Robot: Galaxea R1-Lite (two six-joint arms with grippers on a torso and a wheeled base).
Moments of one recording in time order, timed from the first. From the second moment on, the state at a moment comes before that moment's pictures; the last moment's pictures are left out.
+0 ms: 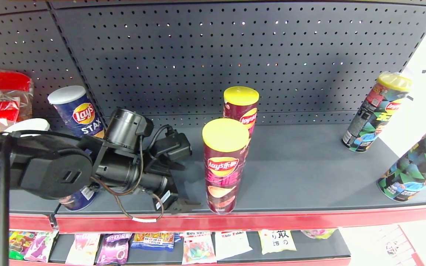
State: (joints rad) left arm -0.51 1.80 -0.99 -0.03 -0.38 0.53; right arm 0.00 0.00 0.00 0.00 0.03 0.00
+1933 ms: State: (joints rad) left arm -0.56 1.94 -1.14 -0.07 -0.36 0.53; right arm 0.00 0.00 0.00 0.00 0.03 0.00
